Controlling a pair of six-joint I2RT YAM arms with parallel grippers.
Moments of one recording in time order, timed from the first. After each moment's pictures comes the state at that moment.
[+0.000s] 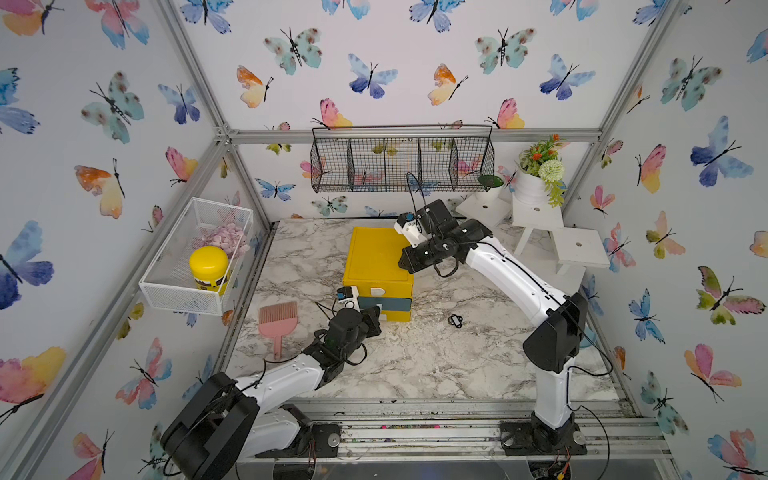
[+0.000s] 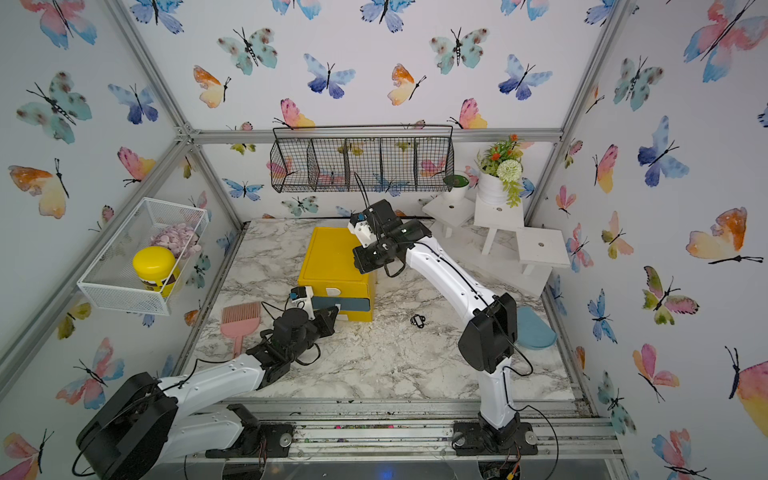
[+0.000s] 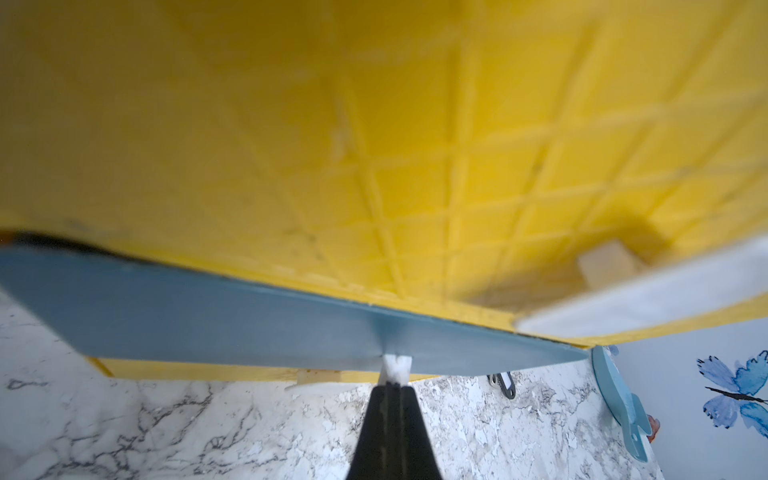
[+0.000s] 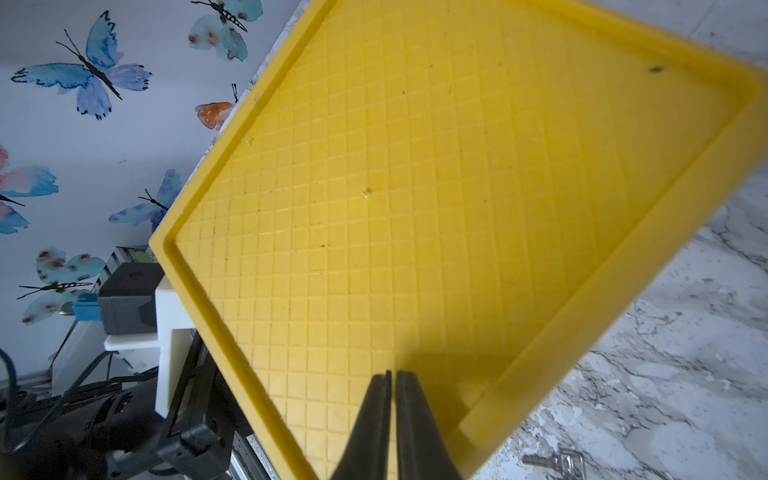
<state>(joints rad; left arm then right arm) -0.66 1.19 0.37 0.41 -0.14 -0.78 0.71 1.99 2.06 -0.97 -0.29 0.15</state>
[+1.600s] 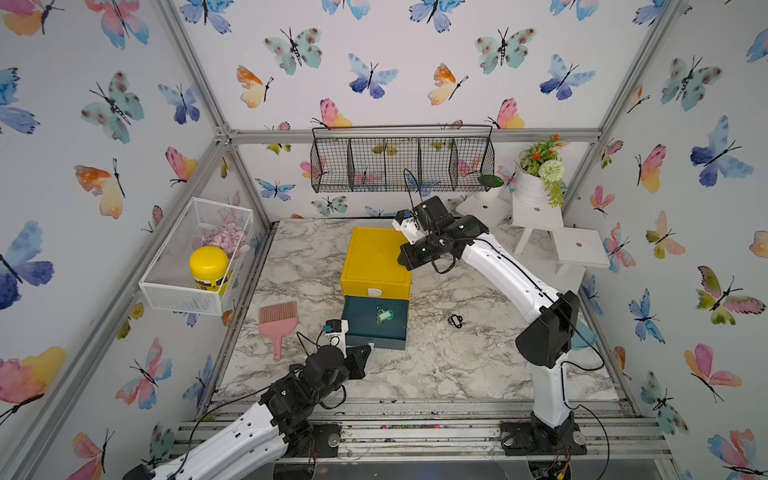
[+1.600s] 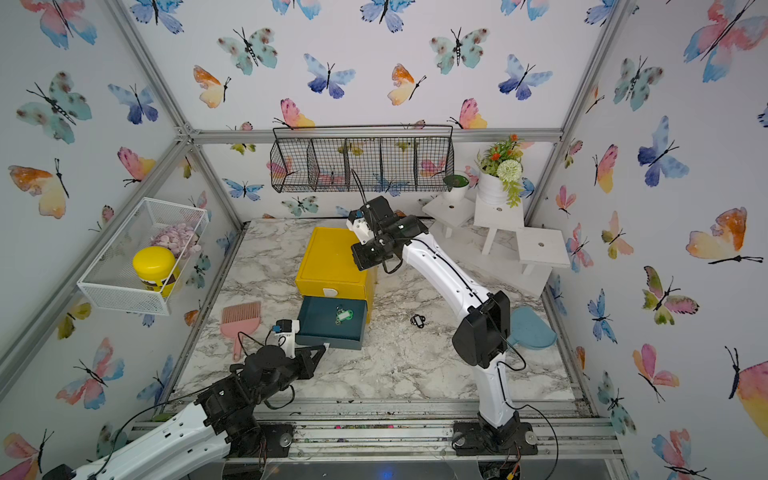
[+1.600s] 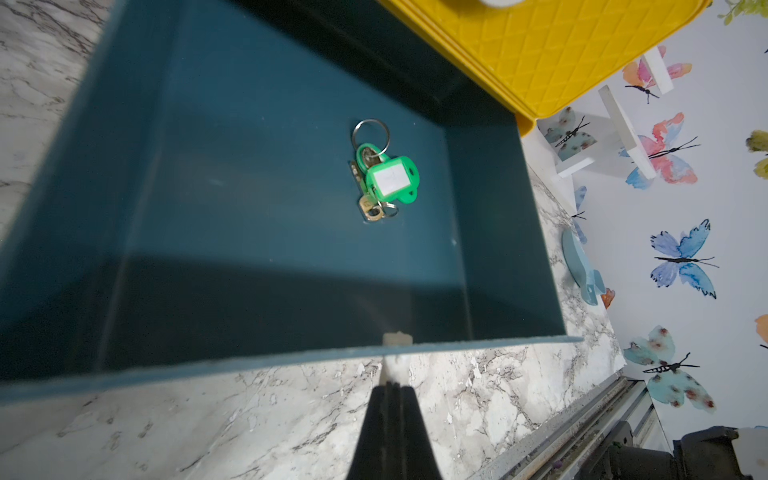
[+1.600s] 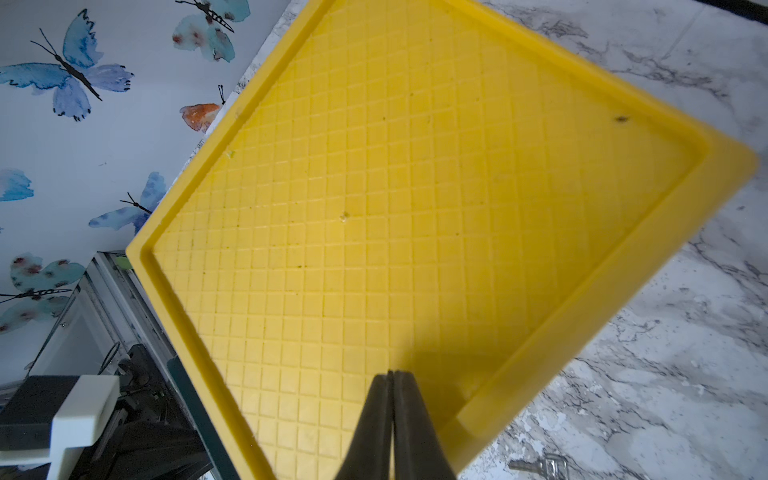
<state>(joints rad) -0.86 0.52 0.25 -0.25 -0.14 -0.85 0.71 2.05 2.16 -1.03 -0.26 0.13</state>
